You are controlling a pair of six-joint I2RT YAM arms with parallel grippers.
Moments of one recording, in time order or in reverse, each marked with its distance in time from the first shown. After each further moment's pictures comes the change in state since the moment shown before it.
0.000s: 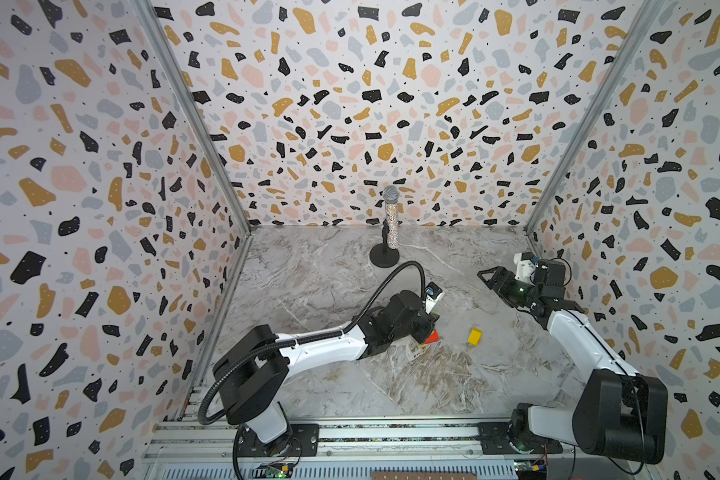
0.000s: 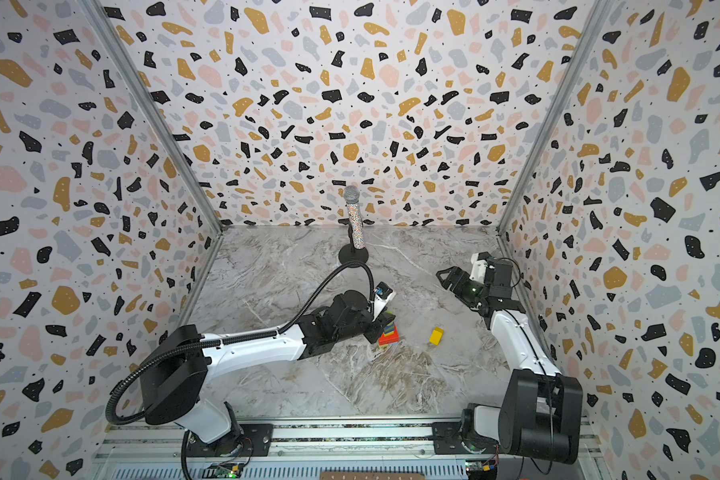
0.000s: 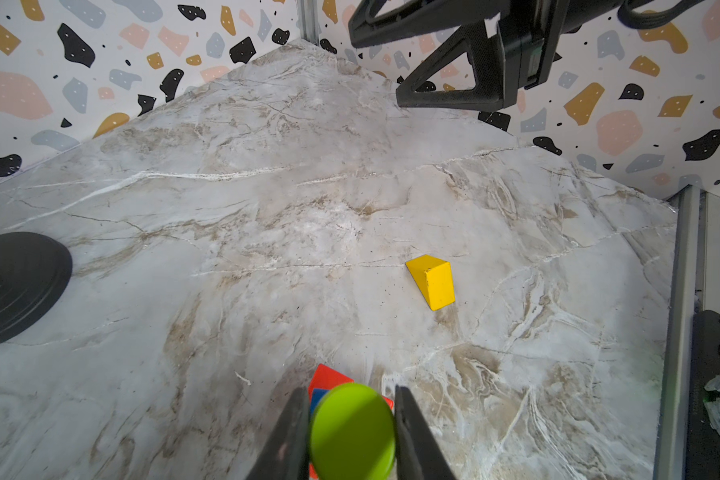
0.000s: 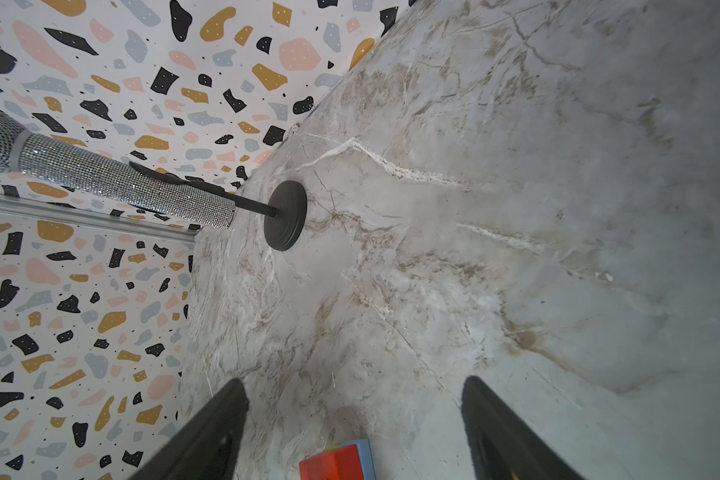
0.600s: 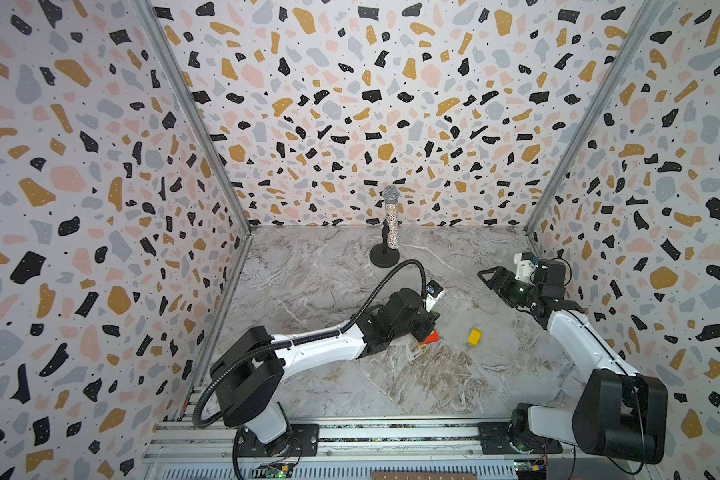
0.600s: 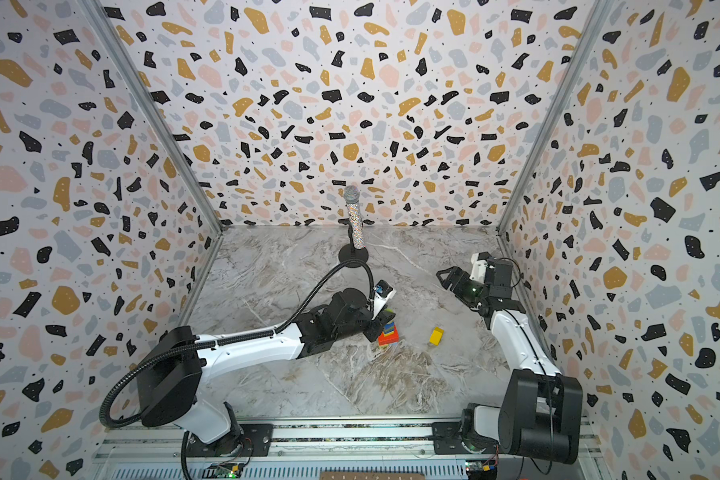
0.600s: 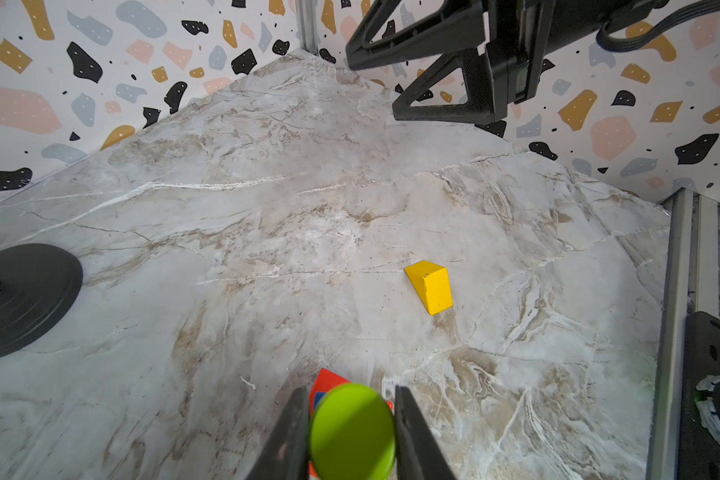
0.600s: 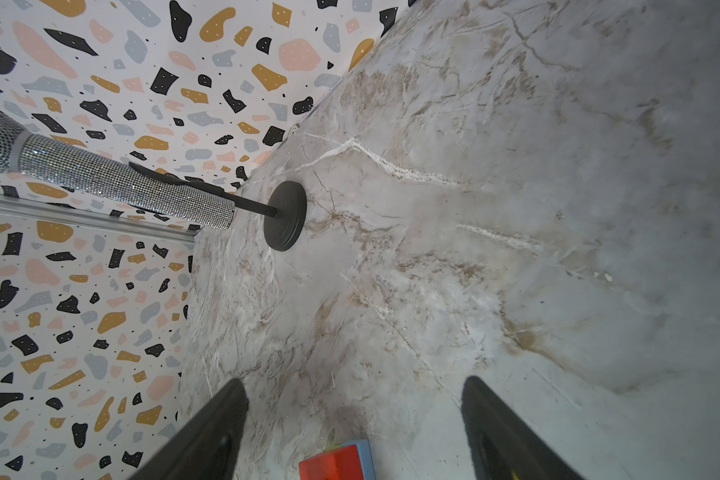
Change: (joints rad) left arm 0.000 -0.016 0.016 -0.026 0.000 0.011; right arm -0.001 0.000 0.000 0.000 0.002 0.000
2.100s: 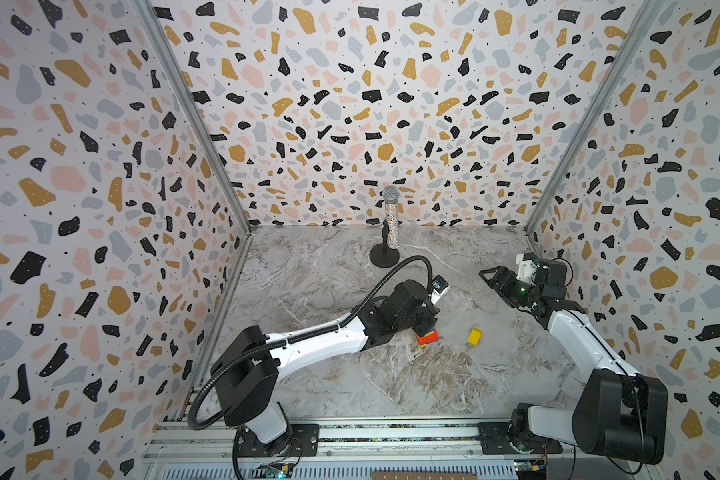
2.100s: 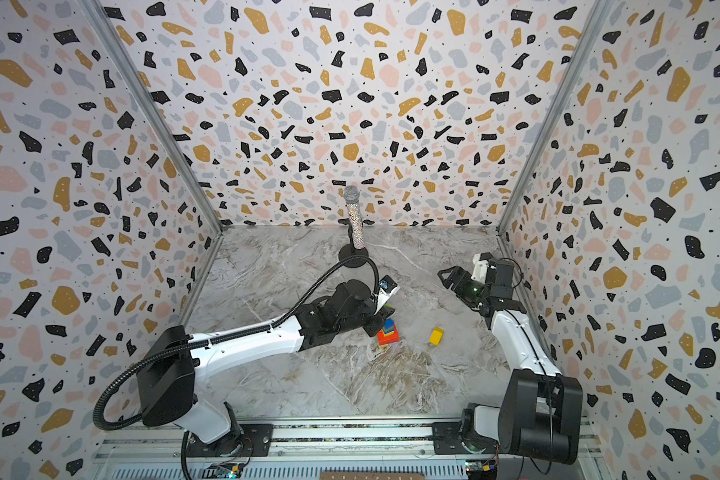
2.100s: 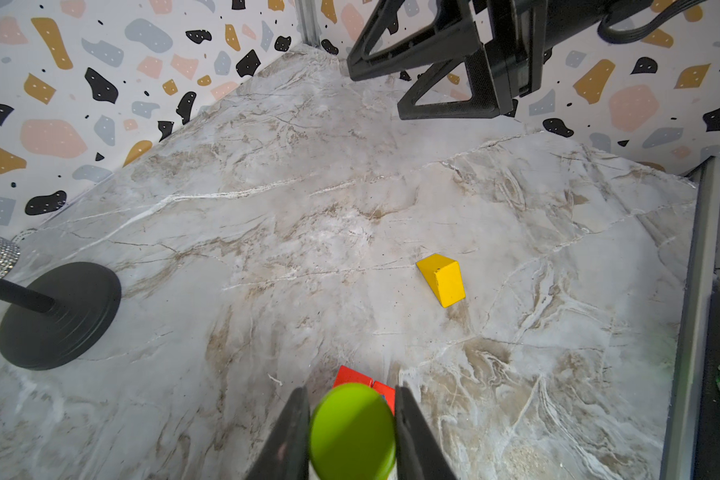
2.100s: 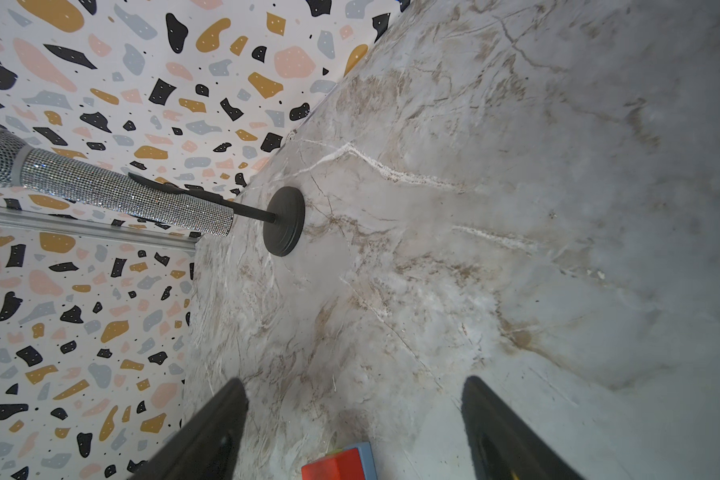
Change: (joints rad) left arm 0.001 -0.004 0.106 -0.156 -0.018 0.068; right arm -0.010 0.000 0.000 0.002 0.003 0.018
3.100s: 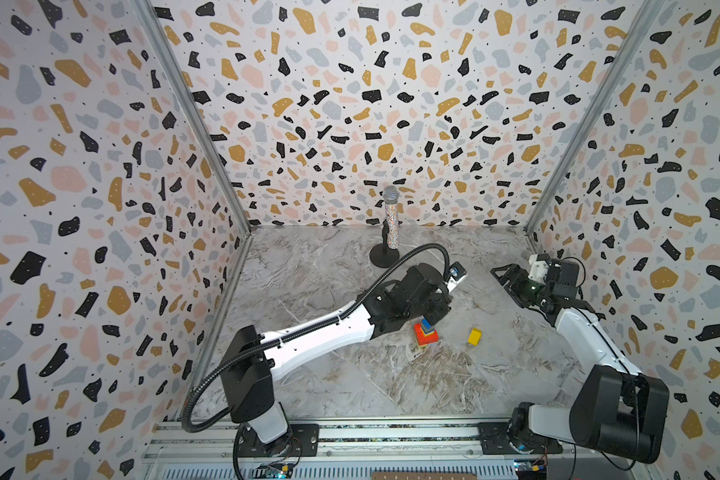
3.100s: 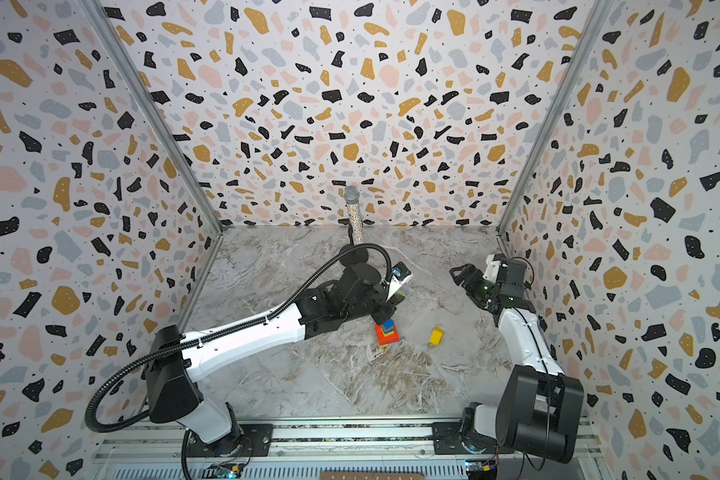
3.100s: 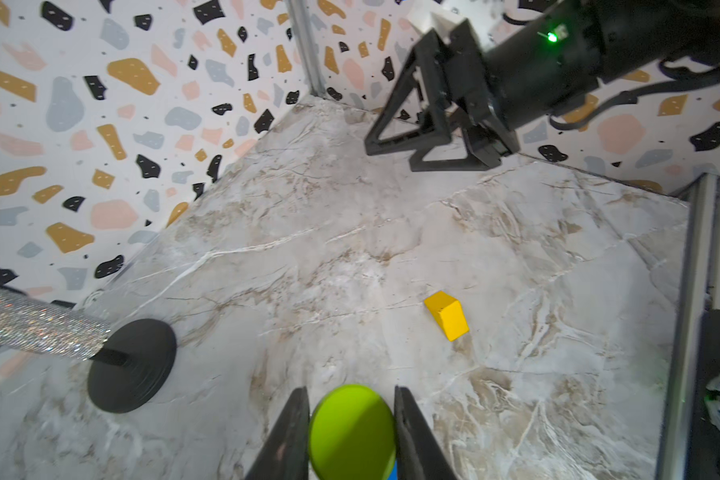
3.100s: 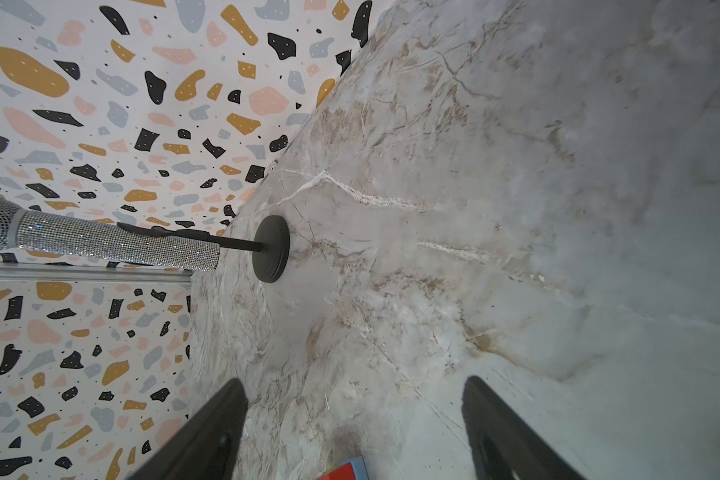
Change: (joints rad) left arm -0.005 0.037 0.293 -0.239 -0.044 0.103; right arm -0.074 0.014 0.014 -0.021 0.006 0.027
